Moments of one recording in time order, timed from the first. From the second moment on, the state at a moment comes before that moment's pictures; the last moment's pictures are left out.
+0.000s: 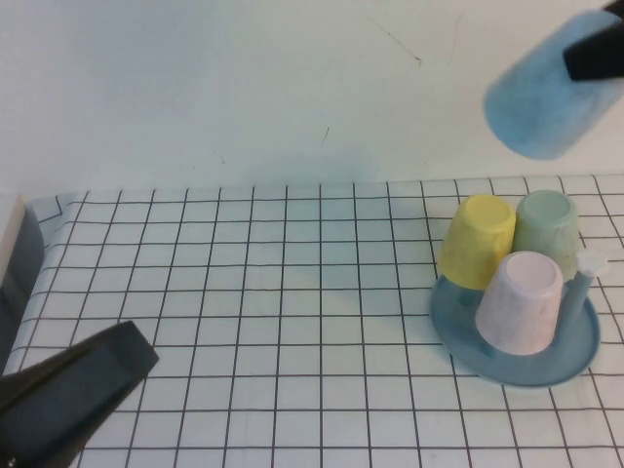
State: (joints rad) right arm 0.01 1.50 -1.67 0.82 1.30 -0.95; left arm 0.00 0.42 -0.42 -1.65 0.80 0.62
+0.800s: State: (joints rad) right arm 0.38 1.49 -1.10 1.67 1.25 -1.41; left arm 0.00 0.49 -0.43 -1.66 0.77 0.48
